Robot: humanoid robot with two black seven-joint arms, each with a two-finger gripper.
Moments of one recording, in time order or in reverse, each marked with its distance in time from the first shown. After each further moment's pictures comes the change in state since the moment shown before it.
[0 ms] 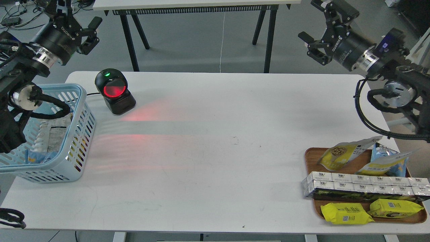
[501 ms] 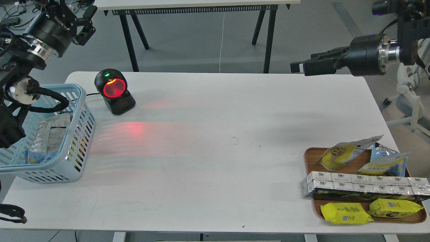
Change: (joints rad) left arm -0.015 -0.005 -0.020 -0.009 0.001 0.000 0.000; right arm 0.187 -0.292 -0.051 0.601 -1.322 0.000 0.000
